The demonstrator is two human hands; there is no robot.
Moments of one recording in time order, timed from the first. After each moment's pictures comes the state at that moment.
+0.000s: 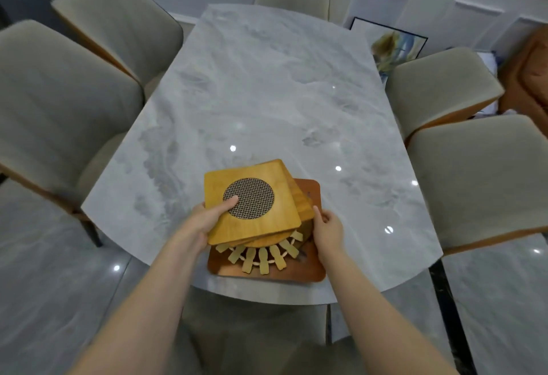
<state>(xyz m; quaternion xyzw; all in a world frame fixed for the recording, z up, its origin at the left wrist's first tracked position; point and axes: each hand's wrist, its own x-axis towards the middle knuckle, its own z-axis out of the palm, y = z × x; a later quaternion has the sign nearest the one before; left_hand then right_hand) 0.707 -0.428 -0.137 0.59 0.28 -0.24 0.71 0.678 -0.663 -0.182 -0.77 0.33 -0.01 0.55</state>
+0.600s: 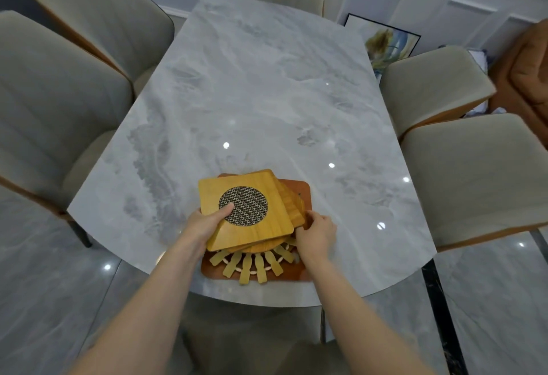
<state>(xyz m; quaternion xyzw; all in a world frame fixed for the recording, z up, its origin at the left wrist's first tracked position) 0.707 -0.436 -0.158 0.62 0.29 -0.23 0.69 0.671 -0.639 -0.177 -0.89 0.29 0.00 0.34</state>
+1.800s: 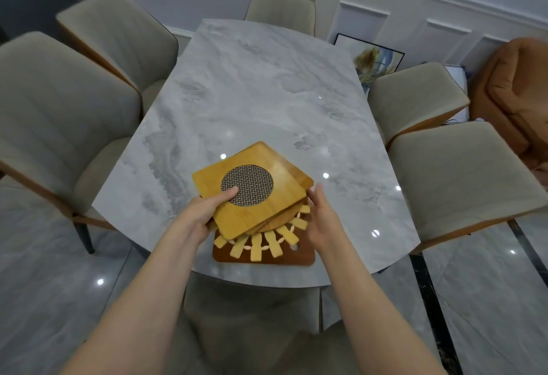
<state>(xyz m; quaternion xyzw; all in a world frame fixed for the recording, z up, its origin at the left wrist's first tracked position) 0.686 -0.417 -0.097 0.56 0.24 -0.24 0.75 0.655 -0.631 -0.096 -0.49 0.29 0.07 0.82</state>
